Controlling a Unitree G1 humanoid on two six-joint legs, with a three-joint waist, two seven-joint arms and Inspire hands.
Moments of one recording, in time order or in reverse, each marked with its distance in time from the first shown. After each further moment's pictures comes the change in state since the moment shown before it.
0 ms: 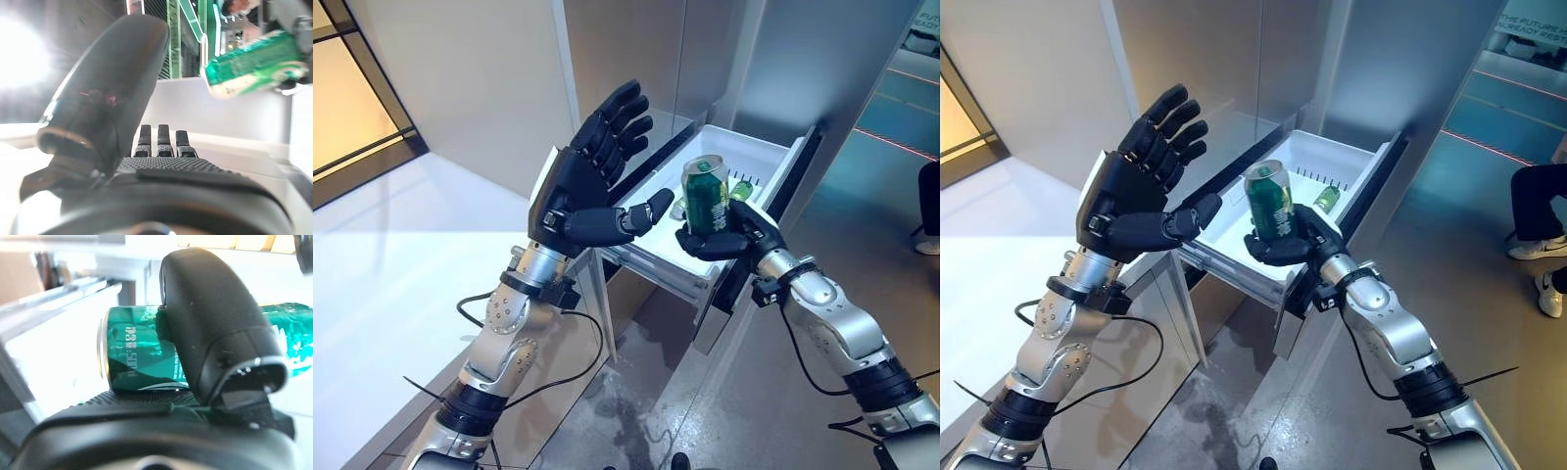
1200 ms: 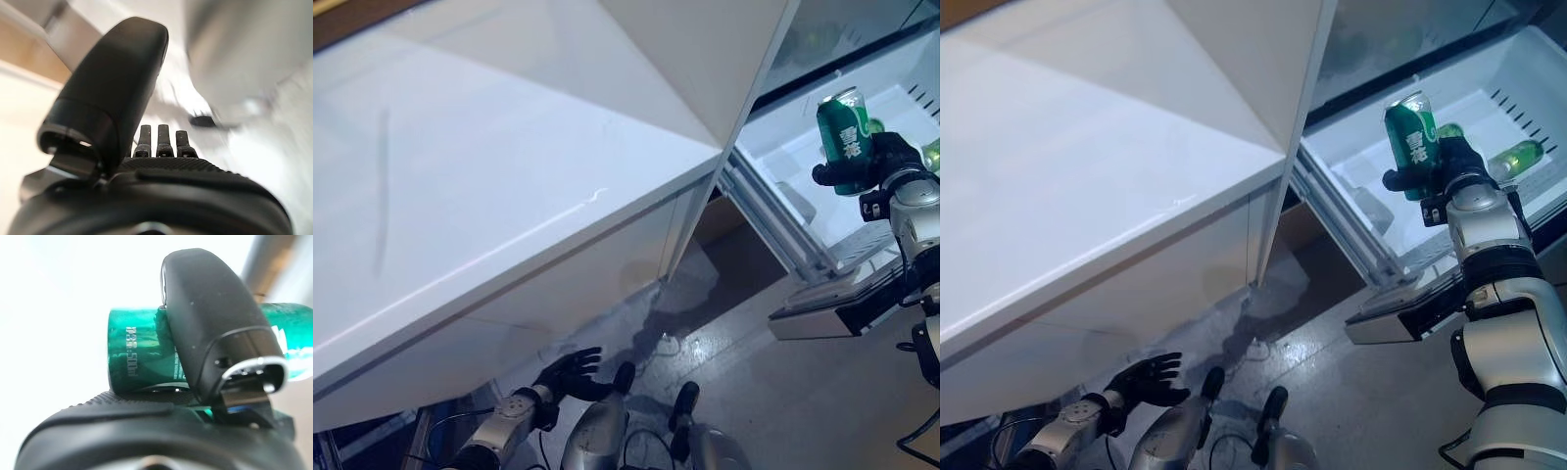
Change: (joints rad) left arm 0.215 0.012 -0.187 0.871 0.256 0.238 -0.020; right arm -0.642 -0.191 0.157 0.933 -0.232 0.033 -0.020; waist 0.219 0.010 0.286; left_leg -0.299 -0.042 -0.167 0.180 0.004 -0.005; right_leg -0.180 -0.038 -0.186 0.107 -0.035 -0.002
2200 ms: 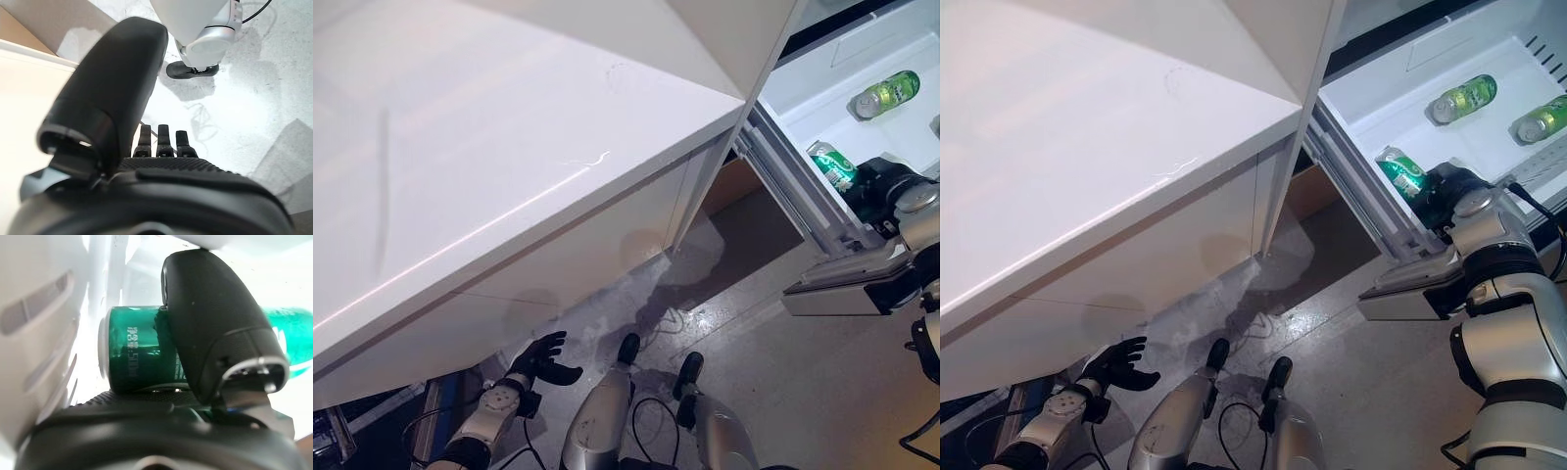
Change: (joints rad) left arm -0.027 0.003 0.089 0.036 0.163 -0.042 0.088; right arm -0.030 -0.003 0.053 0.065 -0.435 0.016 0.263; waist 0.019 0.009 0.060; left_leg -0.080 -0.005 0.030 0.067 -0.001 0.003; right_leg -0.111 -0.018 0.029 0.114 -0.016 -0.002
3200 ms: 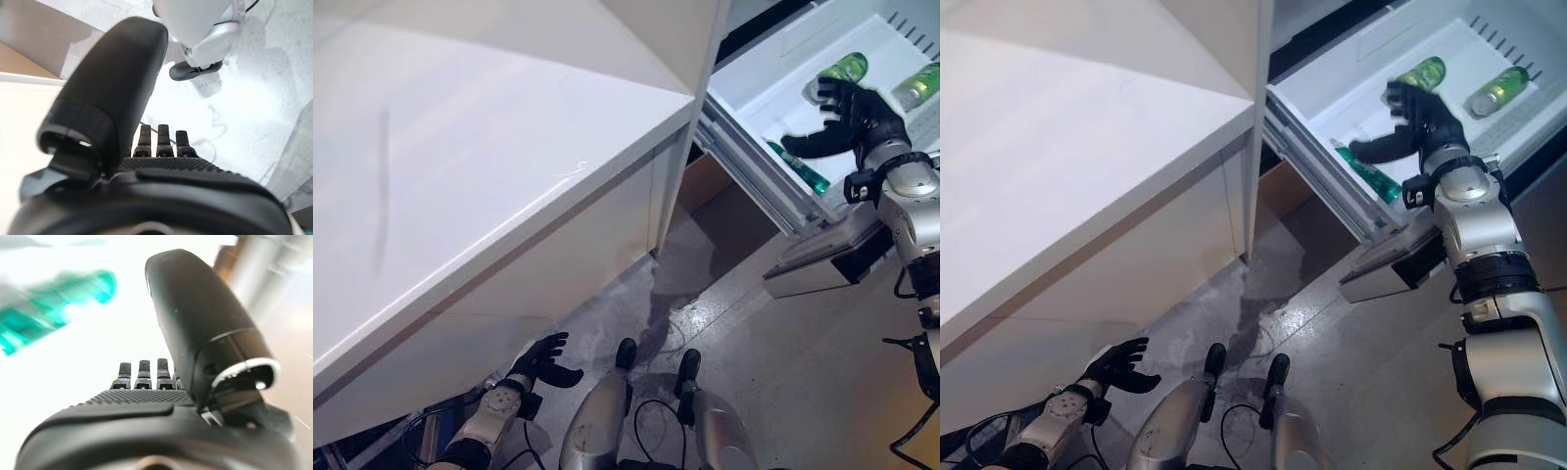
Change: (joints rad) left arm 0.012 -0.010 0.041 0.016 0.079 -0.002 -0.004; right arm 0.208 0.007 -0.288 -0.537 0.523 -0.190 -0.304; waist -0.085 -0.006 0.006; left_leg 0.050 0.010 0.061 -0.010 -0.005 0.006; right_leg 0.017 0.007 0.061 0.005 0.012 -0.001
